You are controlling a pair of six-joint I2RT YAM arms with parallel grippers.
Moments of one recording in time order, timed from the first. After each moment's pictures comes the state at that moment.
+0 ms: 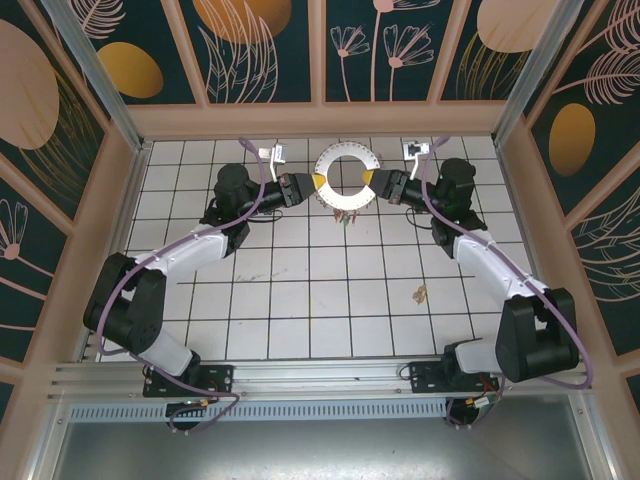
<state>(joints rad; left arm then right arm) -0.47 1.57 0.96 0.65 0.75 -0.96 0.23 1.33 0.87 0.38 -0.83 0.69</state>
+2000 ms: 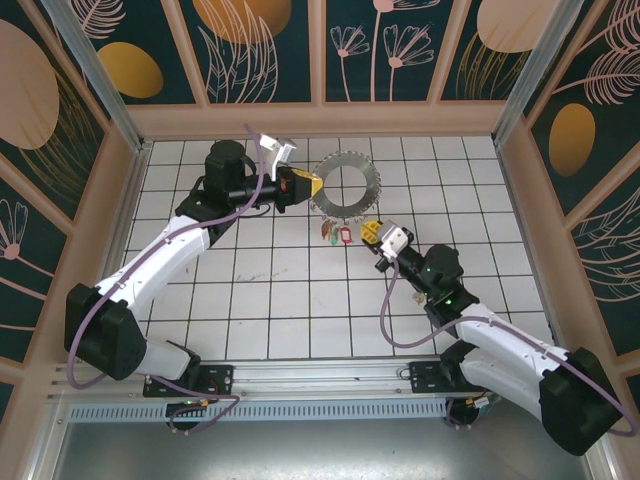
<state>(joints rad) -0.48 1.42 1.19 0.01 0.79 -0.31 0.61 0.91 0.32 0.65 -0.19 -0.36</state>
